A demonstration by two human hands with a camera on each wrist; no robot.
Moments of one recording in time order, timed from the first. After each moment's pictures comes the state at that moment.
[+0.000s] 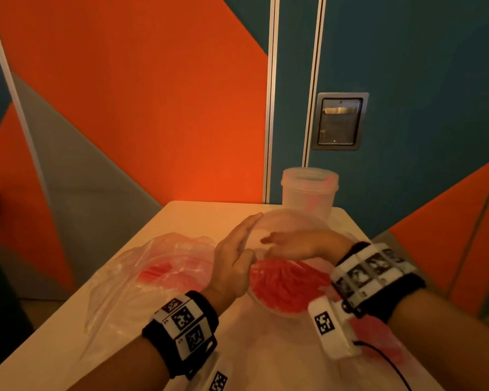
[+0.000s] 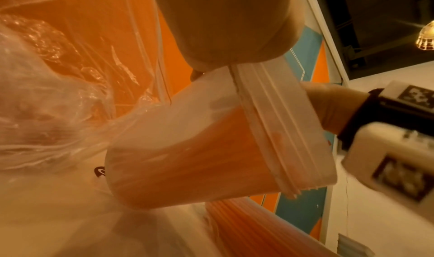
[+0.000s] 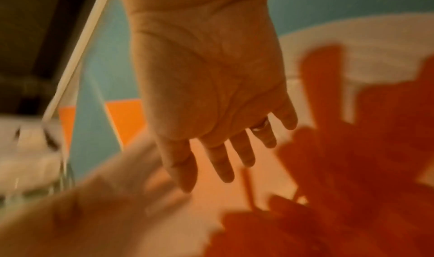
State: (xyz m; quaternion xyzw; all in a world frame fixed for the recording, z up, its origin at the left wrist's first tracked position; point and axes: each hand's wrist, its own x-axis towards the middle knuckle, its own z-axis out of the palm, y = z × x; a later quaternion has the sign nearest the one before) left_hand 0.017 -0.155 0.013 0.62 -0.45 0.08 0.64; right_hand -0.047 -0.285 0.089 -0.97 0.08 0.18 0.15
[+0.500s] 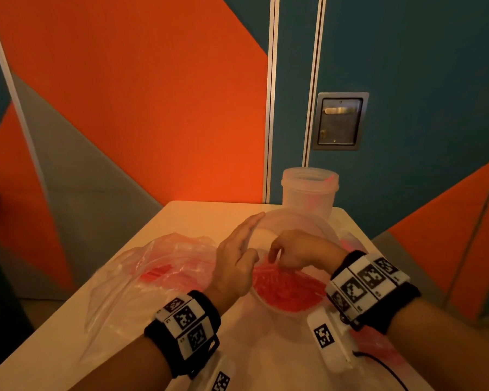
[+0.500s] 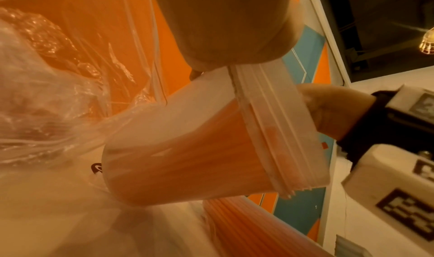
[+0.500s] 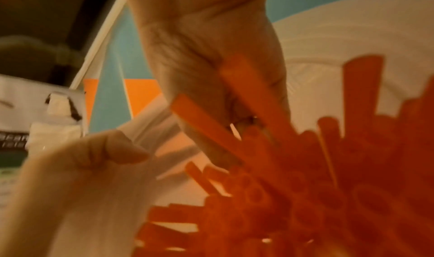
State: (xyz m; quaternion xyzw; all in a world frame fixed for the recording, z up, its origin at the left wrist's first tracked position) left_hand 0.013 -0.156 0.015 0.64 -0.44 0.09 0.62; right_hand -0.050 -0.278 0.082 -0.98 0.12 0.07 0.11
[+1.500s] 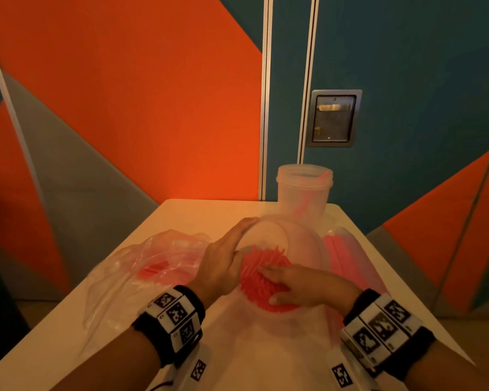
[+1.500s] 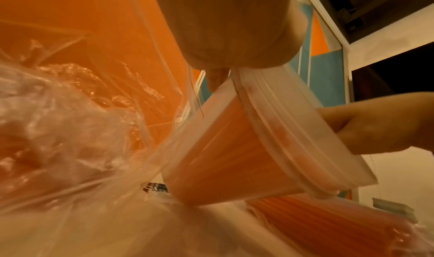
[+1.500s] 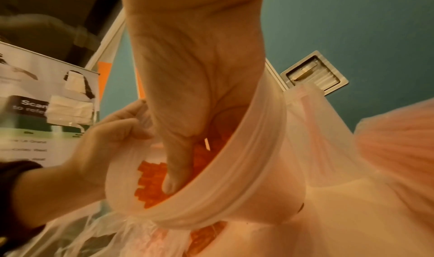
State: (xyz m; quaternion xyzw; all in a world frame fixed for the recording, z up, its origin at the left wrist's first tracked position) left_hand 0.032 -0.139 0.004 0.67 -0.55 0.15 0.48; right_hand -0.084 -0.281 0.029 -0.99 0.01 0.14 0.07
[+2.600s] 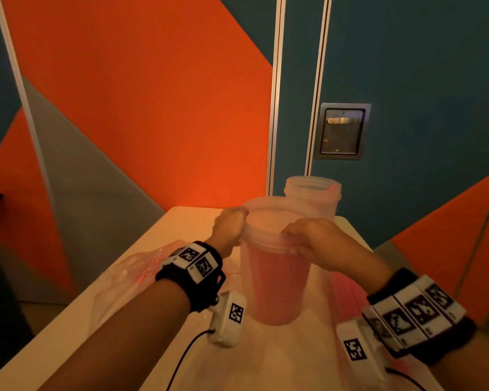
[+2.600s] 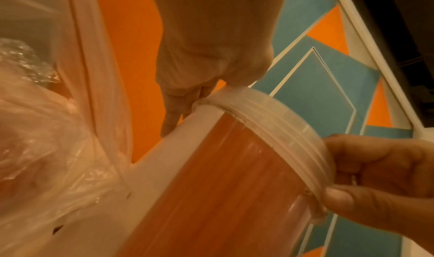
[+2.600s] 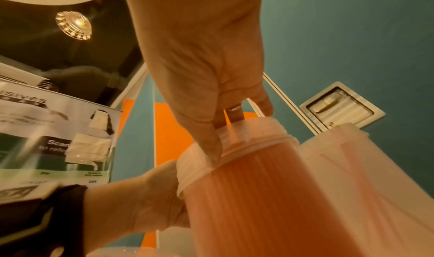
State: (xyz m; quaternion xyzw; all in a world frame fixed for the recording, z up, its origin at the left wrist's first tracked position) left_hand 0.073 -0.182 0.072 0.74 -0.19 -0.10 0.63; right_hand -0.080 -0.298 0.101 -0.99 0.04 -0.13 0.01
